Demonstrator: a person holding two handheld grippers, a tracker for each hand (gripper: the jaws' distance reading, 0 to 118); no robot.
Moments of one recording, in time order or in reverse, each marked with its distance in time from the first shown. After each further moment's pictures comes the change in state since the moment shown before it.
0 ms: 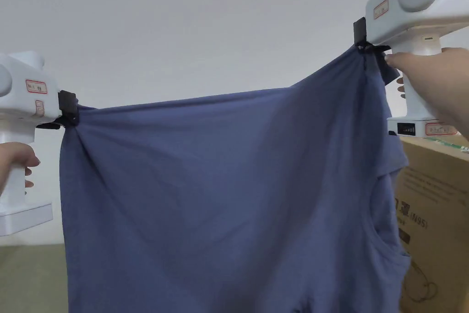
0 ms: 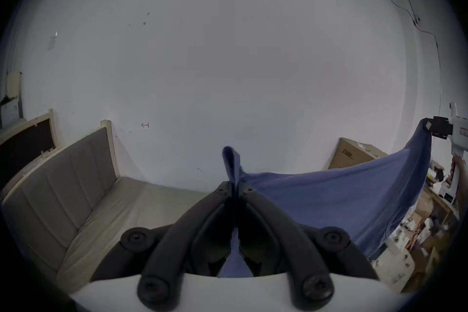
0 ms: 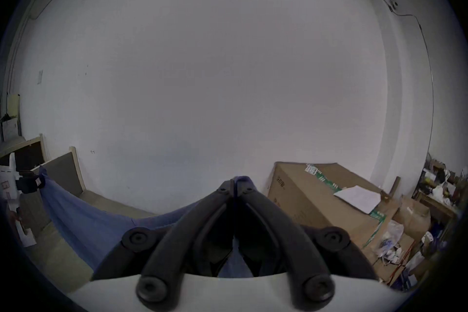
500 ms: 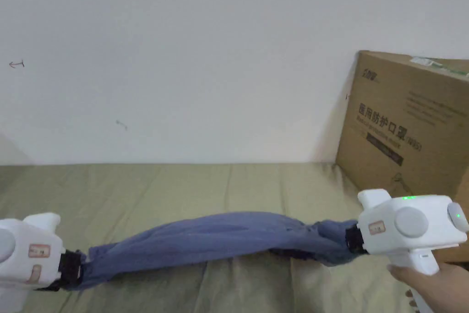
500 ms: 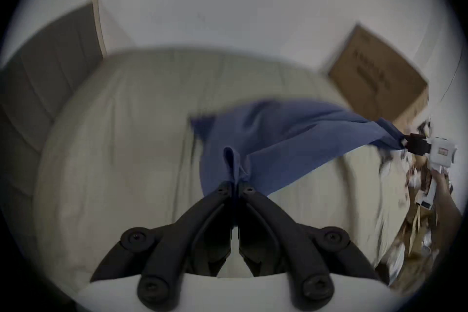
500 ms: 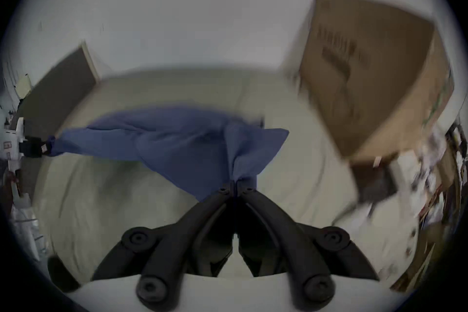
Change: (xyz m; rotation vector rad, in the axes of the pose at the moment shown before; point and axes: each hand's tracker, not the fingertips) left arm -0.061 -0.331 0.026 -0.763 -0.042 0.013; right arm 0.004 -0.444 0.028 -0.803 0.216 -0.016
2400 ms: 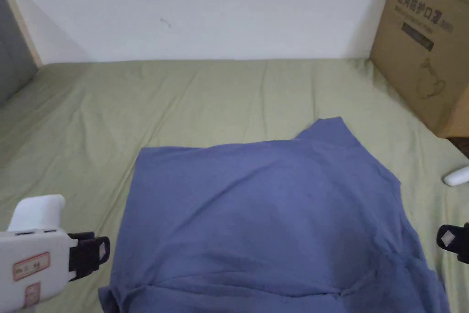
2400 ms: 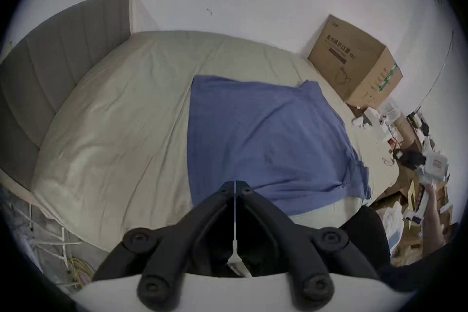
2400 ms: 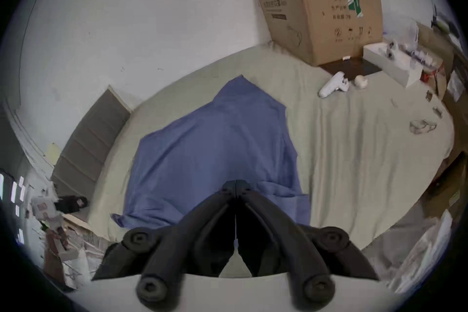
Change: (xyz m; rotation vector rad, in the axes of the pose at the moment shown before) left arm 0.038 -0.249 0.200 0.097 -0.008 0.022; right arm -0.004 -0.267 0.208 0.184 0.208 -0.408
